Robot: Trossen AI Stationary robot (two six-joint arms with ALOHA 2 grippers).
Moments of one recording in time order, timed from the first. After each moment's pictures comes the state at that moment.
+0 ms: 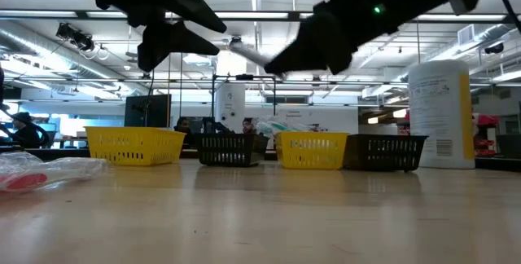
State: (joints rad) left arm -0.34 1.32 0.67 0.20 -0.43 -0.80; right arm 0.37 1.76 0.89 0.39 0.75 -0.18
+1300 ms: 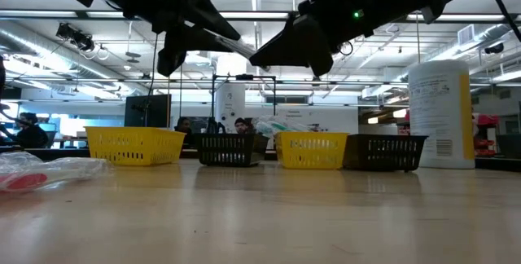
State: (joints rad) left arm -0.18 1.32 0.67 0.27 -0.28 -0.79; right arm 0.28 1.76 0.89 0.51 0.62 -0.42
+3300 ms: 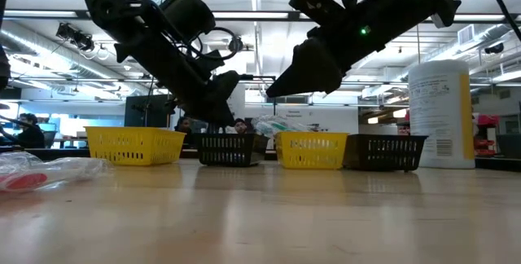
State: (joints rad) left arm 0.08 1.62 0.67 0.31 -0.58 -0.47; right arm 0.28 1.76 0.89 0.29 0.70 -0.10
